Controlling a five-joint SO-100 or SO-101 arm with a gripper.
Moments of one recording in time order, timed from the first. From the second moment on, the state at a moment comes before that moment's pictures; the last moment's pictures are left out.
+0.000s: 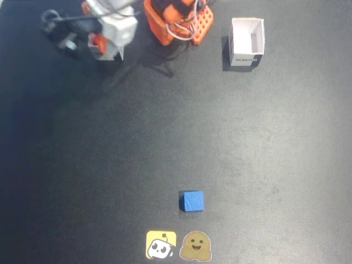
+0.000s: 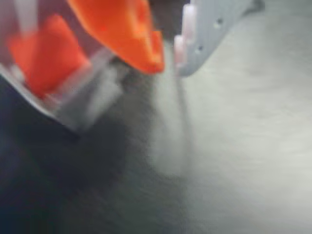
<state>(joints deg) 45.0 148.9 139.7 79.5 84.9</state>
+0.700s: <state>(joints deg) 4.5 147.9 142.1 68.8 89.9</state>
